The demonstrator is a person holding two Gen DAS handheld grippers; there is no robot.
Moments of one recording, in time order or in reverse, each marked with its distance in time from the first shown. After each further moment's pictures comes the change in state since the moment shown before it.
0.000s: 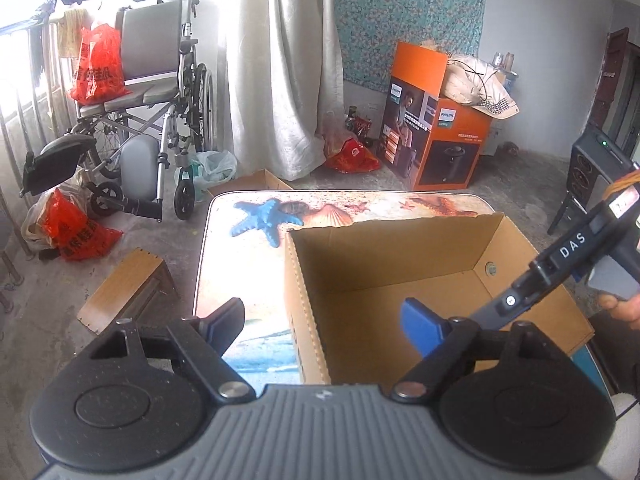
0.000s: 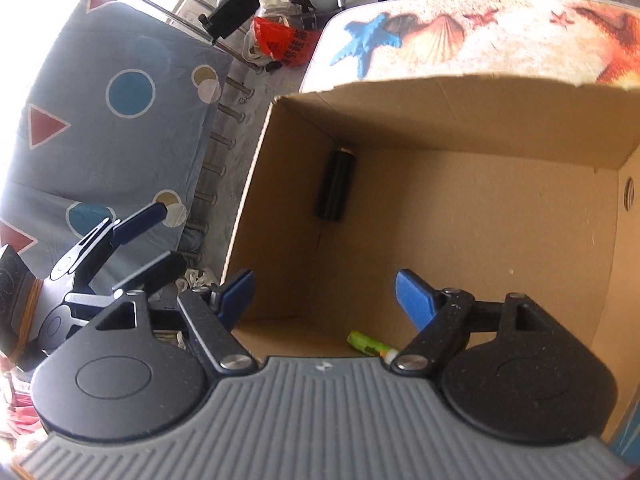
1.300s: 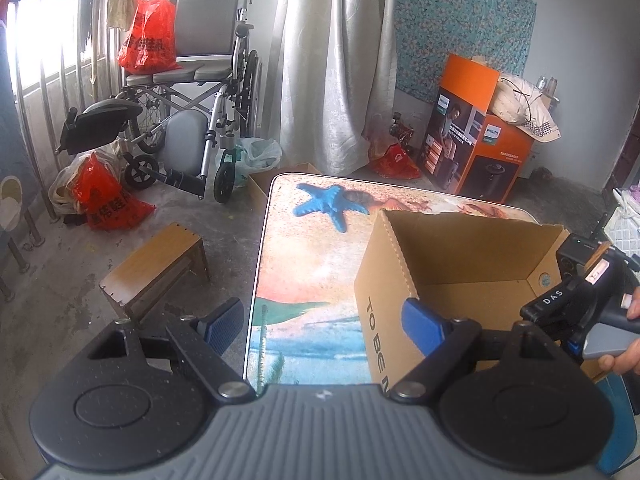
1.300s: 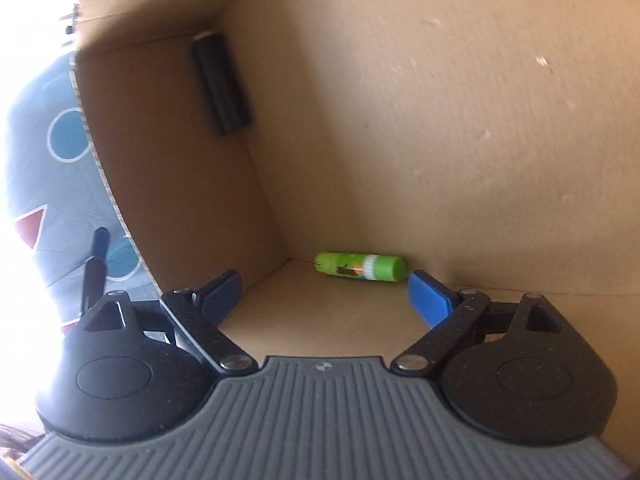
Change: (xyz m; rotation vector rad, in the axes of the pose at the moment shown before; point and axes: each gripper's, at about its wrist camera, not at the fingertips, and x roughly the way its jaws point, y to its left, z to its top) left arm 0.011 0.067 -0.026 -0.120 -0.010 0.060; right arm 0.069 -0.047 -0.034 0.528 0.331 0.117
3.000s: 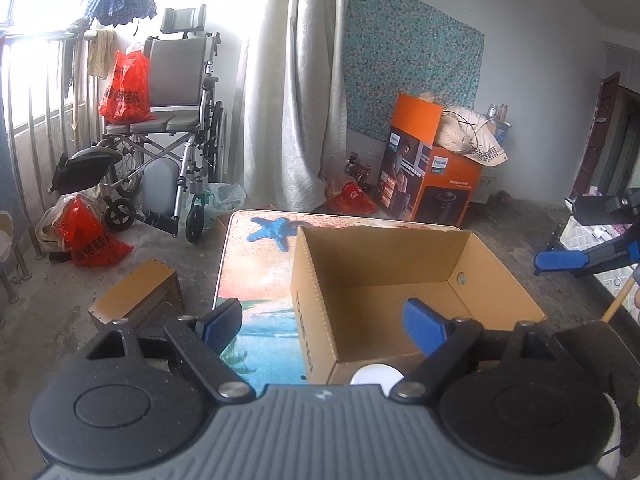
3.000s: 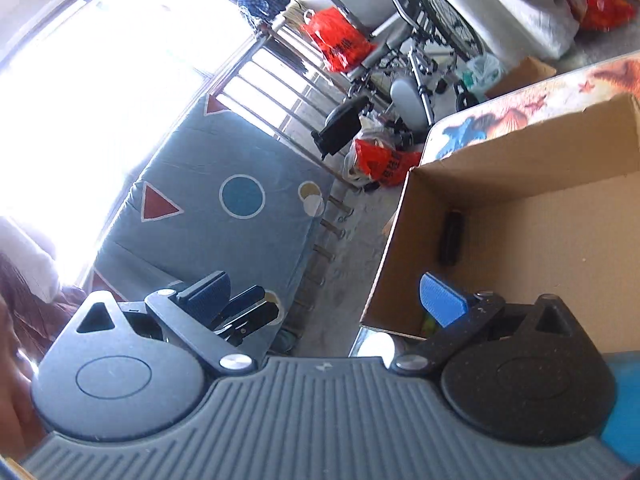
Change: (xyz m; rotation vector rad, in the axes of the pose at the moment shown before) left arm -0.112 -0.056 -0.047 0.072 -0.135 -0.103; right arm -0.213 0.047 -0.265 -0.769 -0.855 0.228
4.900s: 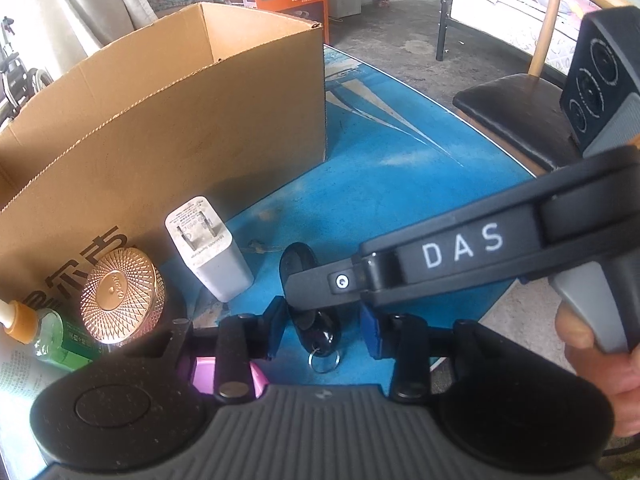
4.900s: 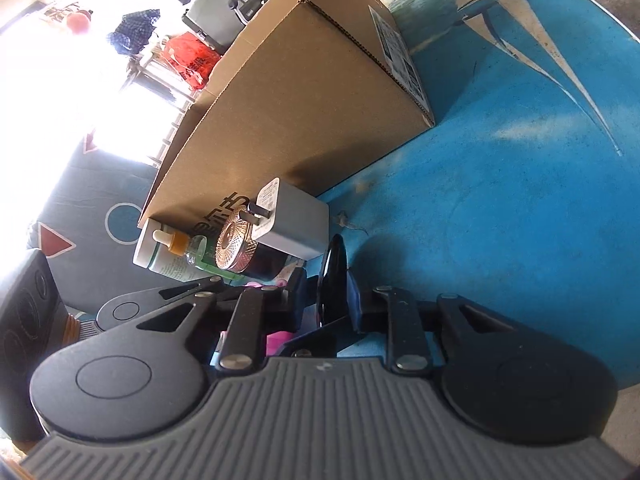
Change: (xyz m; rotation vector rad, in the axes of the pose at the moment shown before) left arm 0.154 -0.237 -0.138 0.456 0.440 -0.166; right arm 0.088 -0.229 -0.256 0.318 0.000 -0.212
